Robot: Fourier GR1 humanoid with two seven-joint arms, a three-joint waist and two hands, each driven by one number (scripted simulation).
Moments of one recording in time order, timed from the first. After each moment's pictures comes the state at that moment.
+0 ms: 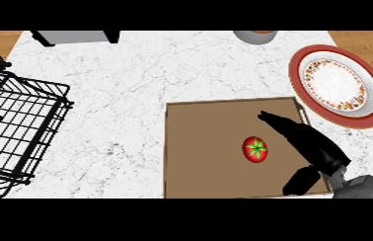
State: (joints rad) left arm 0.80 0.23 -0.07 -1.90 0.06 0.27 0.50; right arm -0.14 -0.60 0.41 -1.60 0.39 0.27 0.14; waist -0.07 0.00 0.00
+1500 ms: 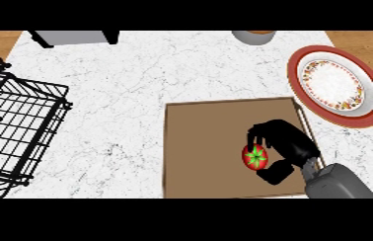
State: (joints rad) left arm 0.82 0.19 -0.17 -1.87 0.04 0.38 0.56; right arm -0.25 -0.50 0.50 -1.54 0.47 0.29 0.22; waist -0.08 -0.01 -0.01
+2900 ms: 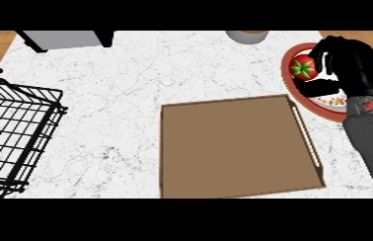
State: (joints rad) left arm 0.84 0.23 -0.21 -1.85 0.05 0.46 0.51; right arm -0.52 -0.54 0.14 -1.40 0.63 -0.12 0.34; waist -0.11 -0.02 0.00
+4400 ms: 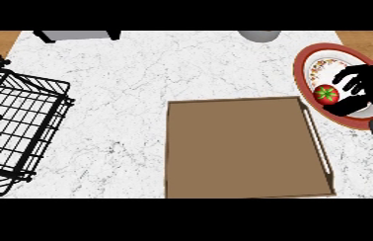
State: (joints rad) left arm 0.79 0.29 -0.27 -1.83 0.08 0.49 0.46; right arm -0.51 -0.61 0.00 -0.95 0.55 0.01 0.26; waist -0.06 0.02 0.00
